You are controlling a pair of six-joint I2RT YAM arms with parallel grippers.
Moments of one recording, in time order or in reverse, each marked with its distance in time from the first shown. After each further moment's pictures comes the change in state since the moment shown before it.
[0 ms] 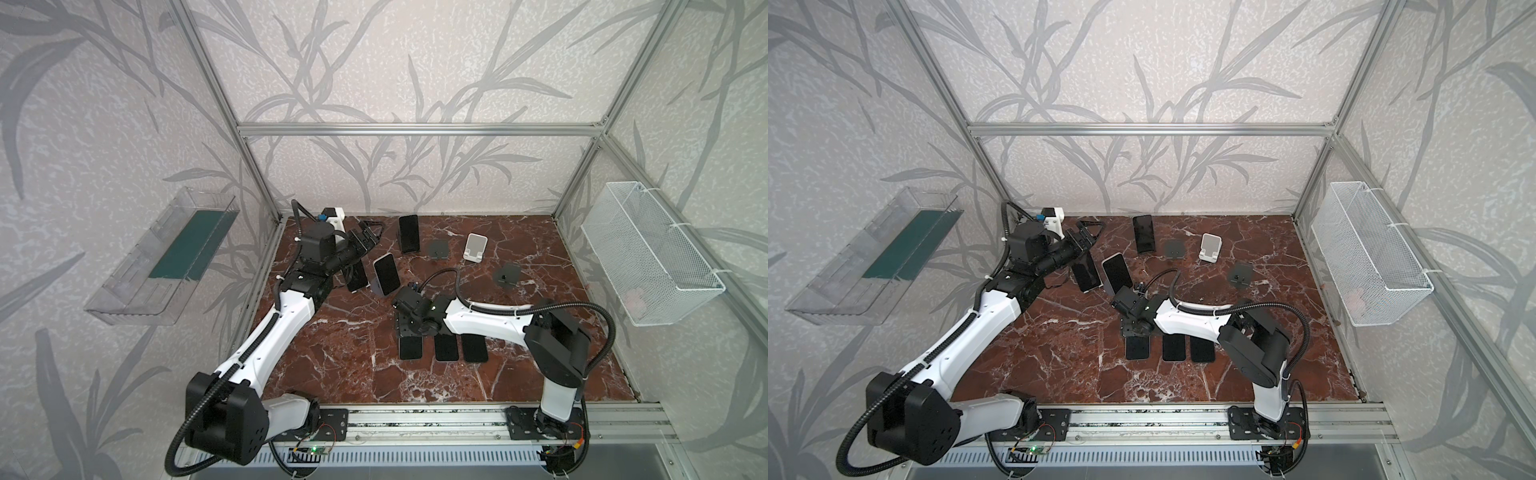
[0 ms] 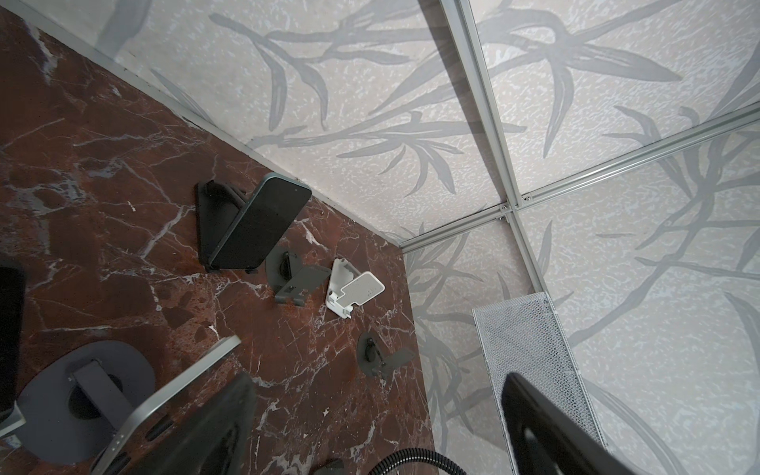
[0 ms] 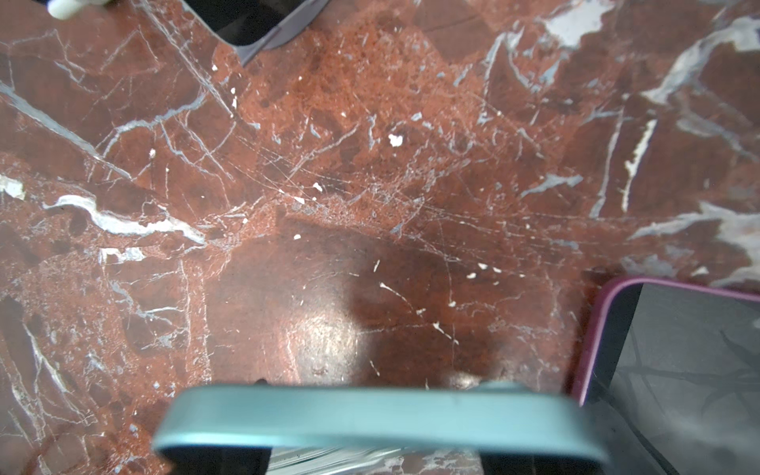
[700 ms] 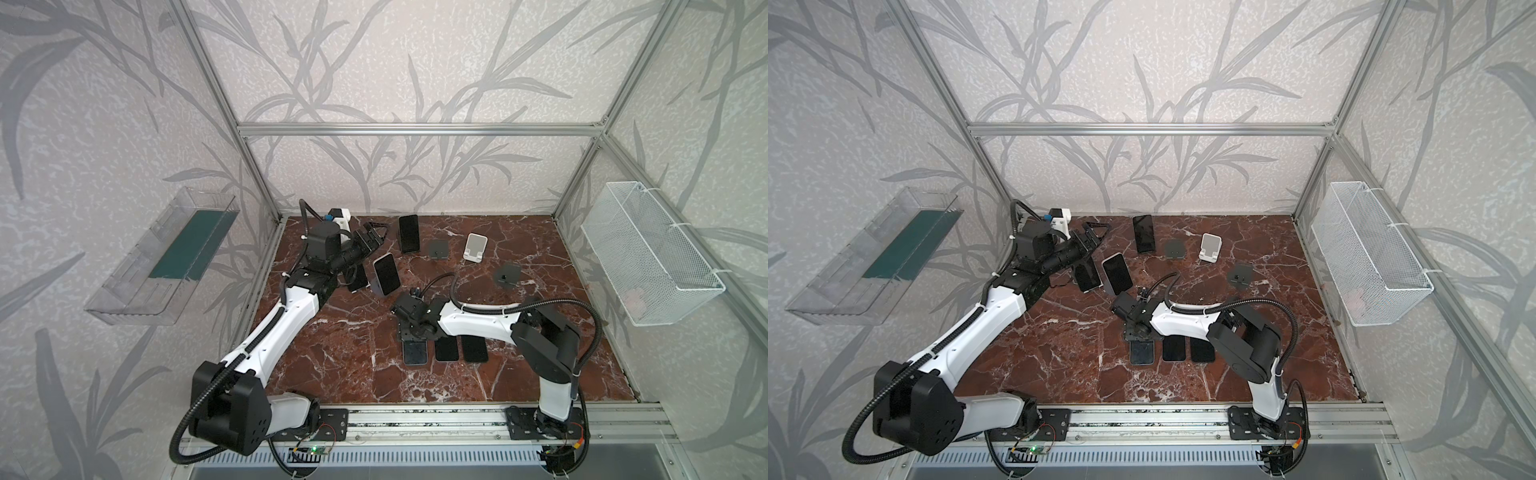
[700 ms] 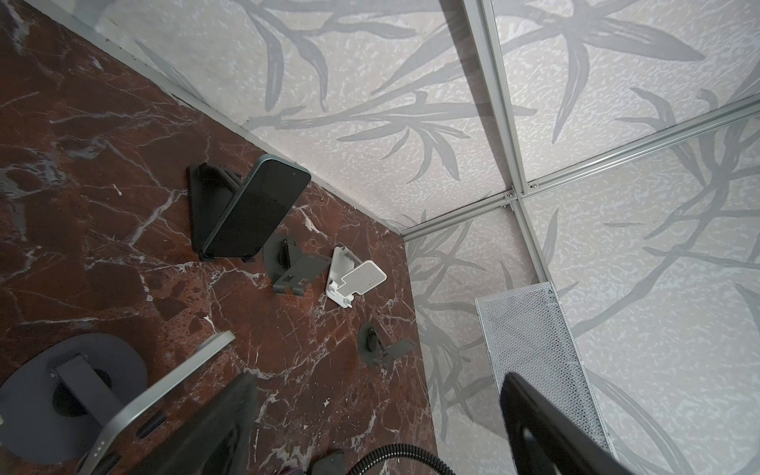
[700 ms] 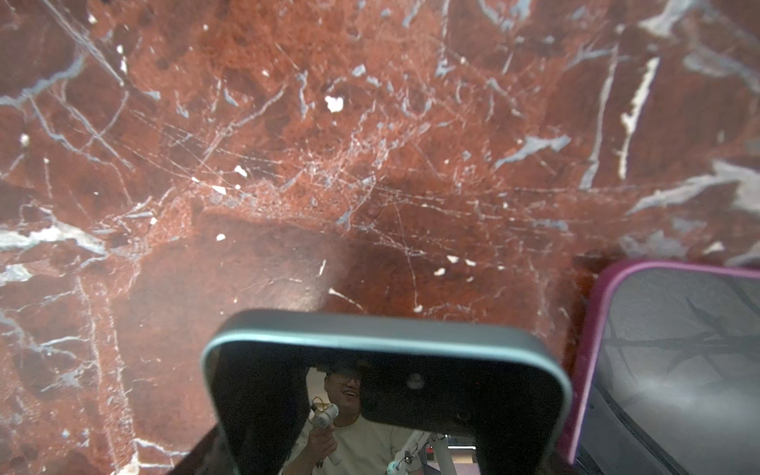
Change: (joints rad) left arm -0.021 0.044 0.005 0.013 0.011 0.000; right arm 0.001 0.064 -0.003 -0.021 0.045 0.036
